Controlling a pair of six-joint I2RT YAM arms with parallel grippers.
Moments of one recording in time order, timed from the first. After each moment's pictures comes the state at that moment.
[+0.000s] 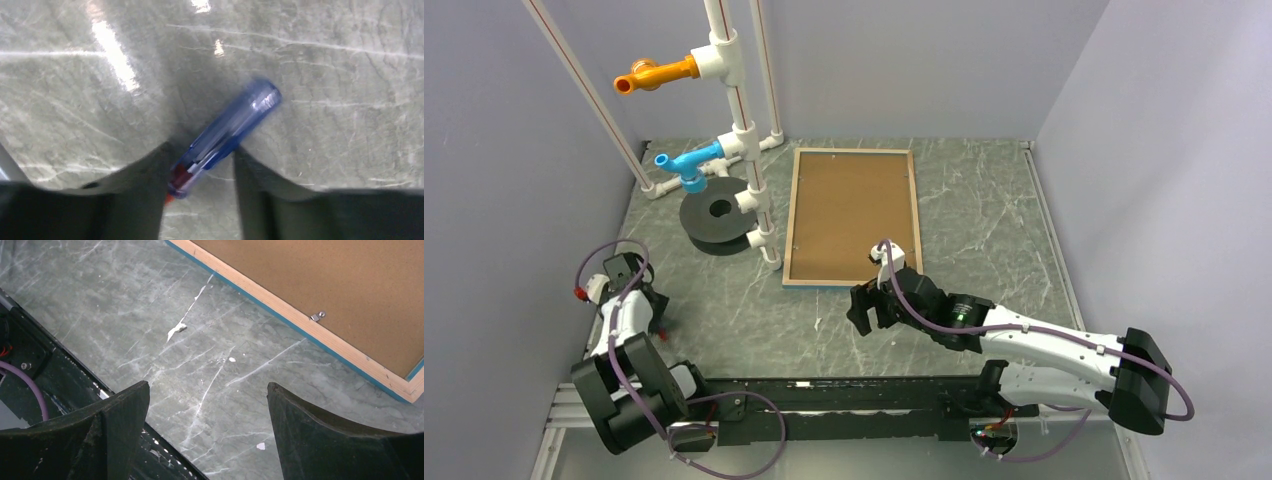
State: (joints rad) left arm 0.51 1.14 0.51 -0.49 -0.28 -0.76; right arm 1.07 1.02 0.64 -0.23 0.21 0.44
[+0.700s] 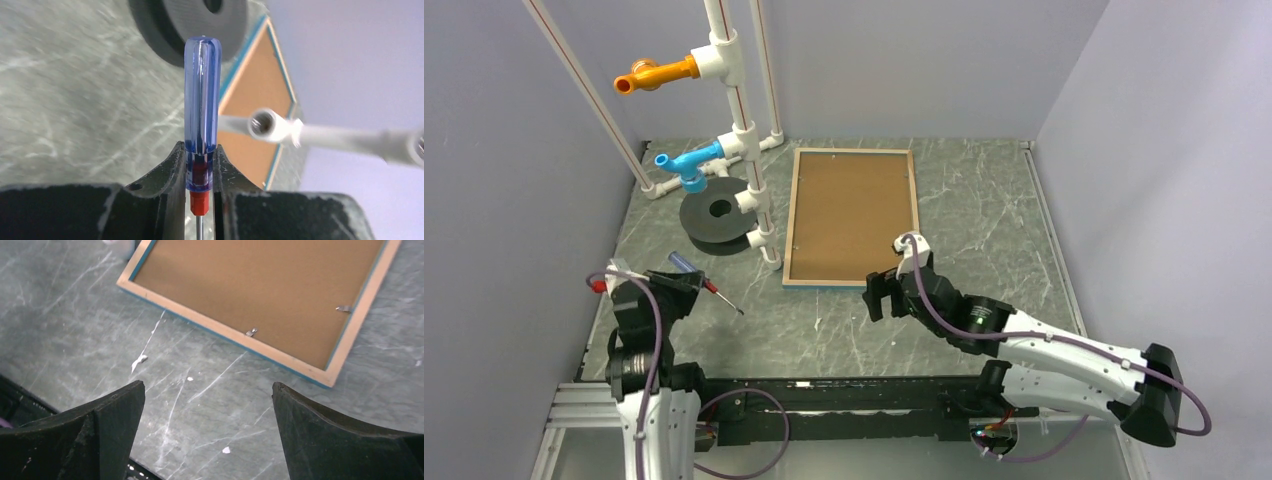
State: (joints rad) left arm 0.26 0.36 0.50 -0.62 0.12 -0.98; right arm 1.06 0.92 0.66 -0.30 0.41 0.44
